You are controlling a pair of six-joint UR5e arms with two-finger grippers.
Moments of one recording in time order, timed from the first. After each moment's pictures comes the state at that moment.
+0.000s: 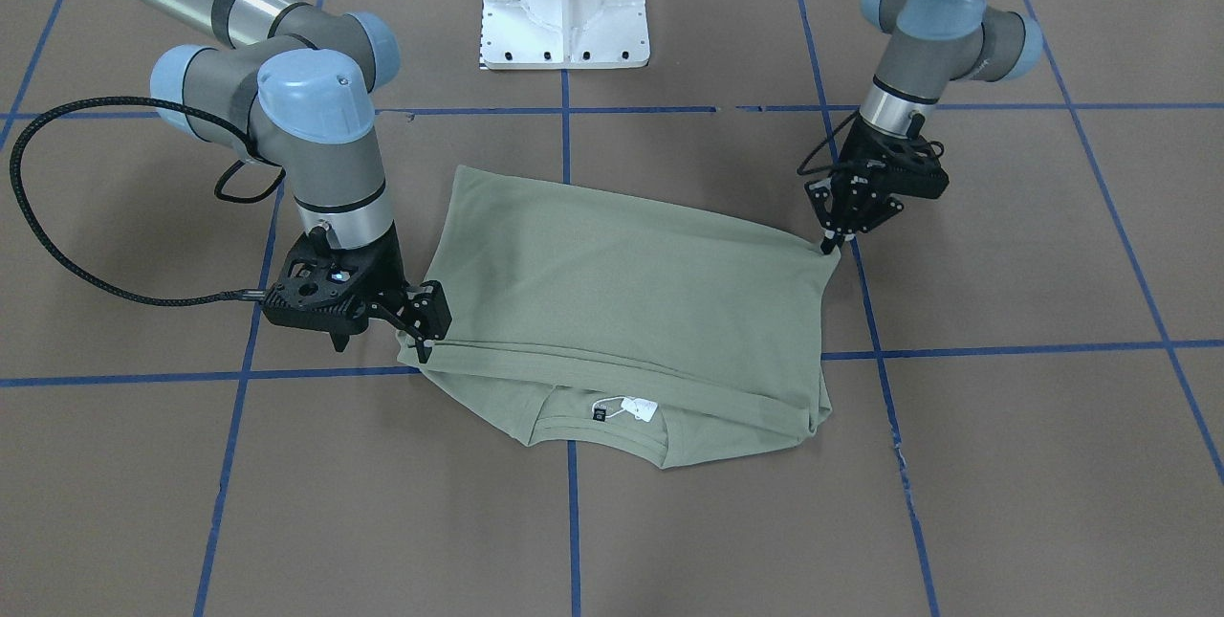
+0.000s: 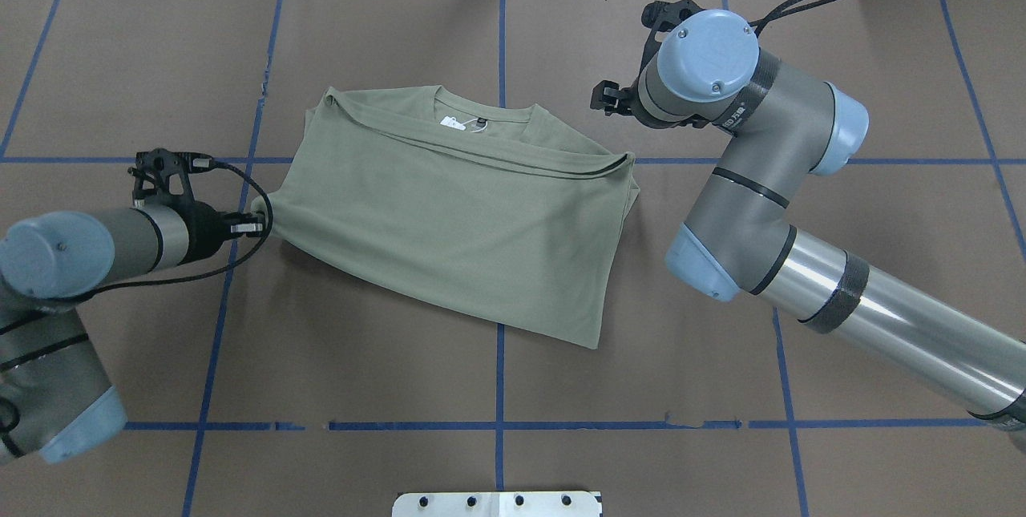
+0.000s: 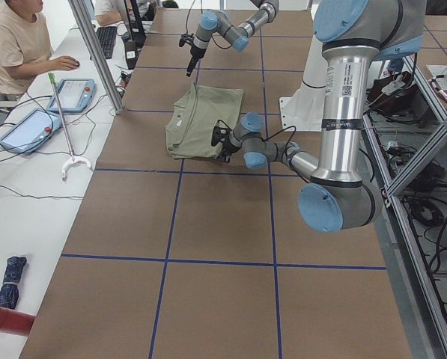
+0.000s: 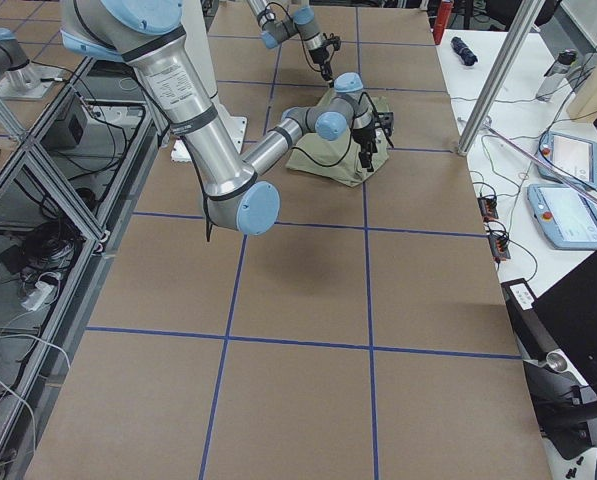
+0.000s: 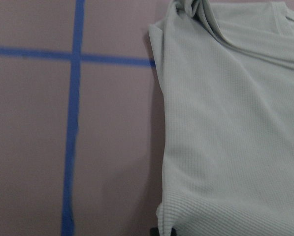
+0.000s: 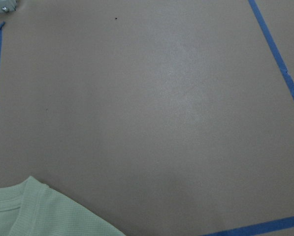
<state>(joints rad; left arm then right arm) -0.63 -1.71 -1.68 -2.38 -1.57 -1.11 0.71 -0.96 1.57 -1.38 1.68 1.27</state>
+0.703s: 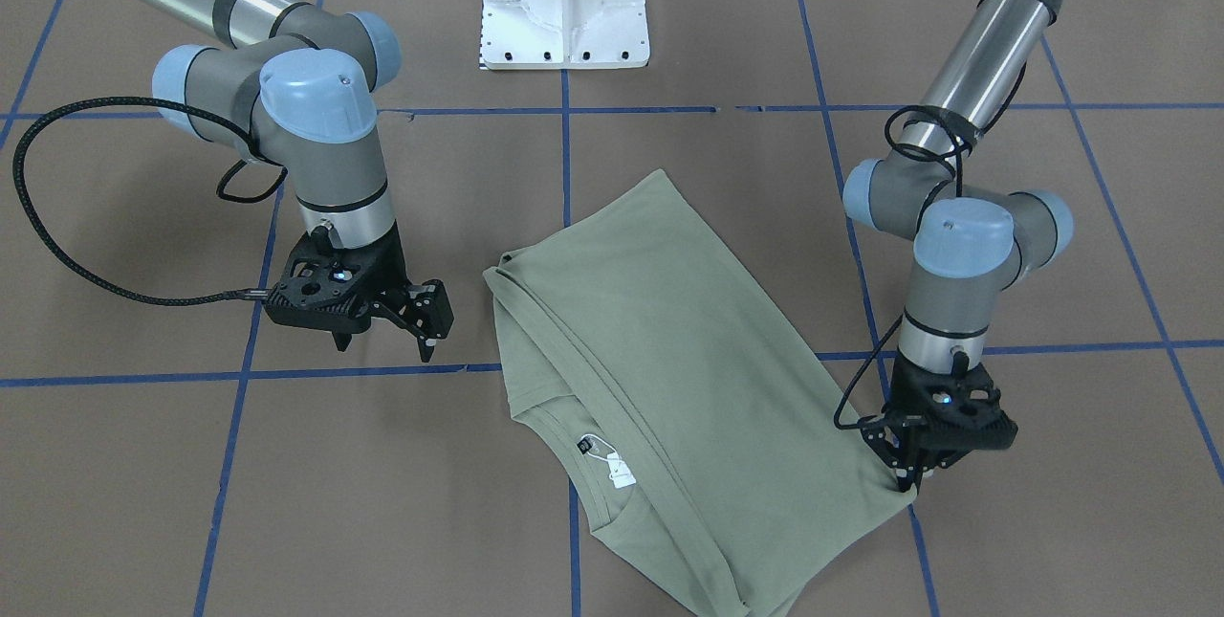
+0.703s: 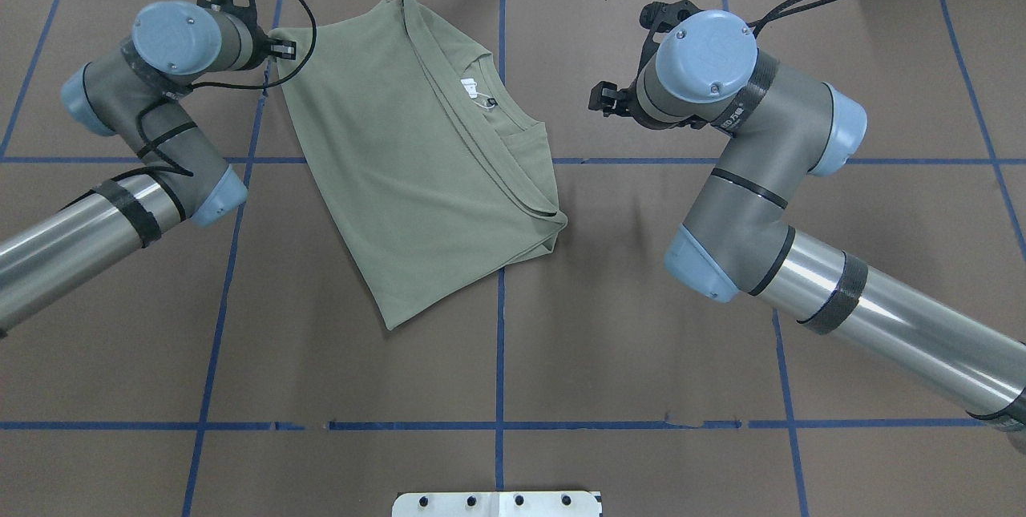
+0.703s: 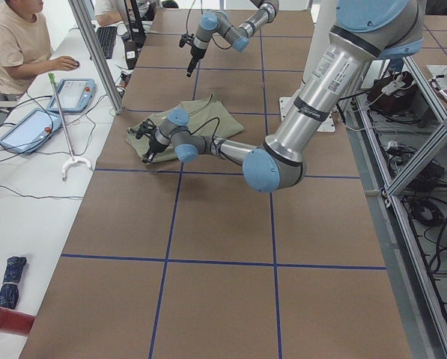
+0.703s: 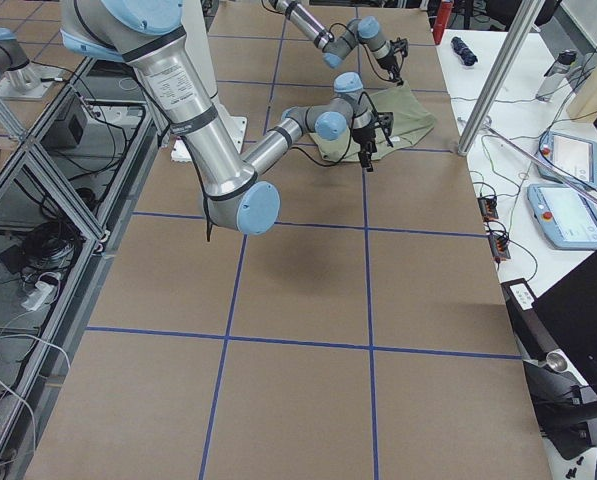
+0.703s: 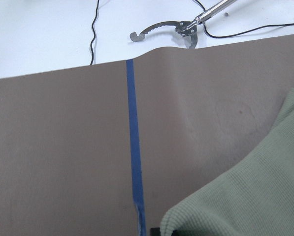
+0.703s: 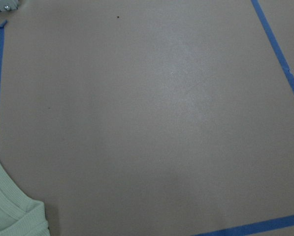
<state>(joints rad) -0.88 -2.25 -0.99 -2.39 -1.57 -0.83 0.71 -0.95 1.58 -1.38 1.68 1.27</state>
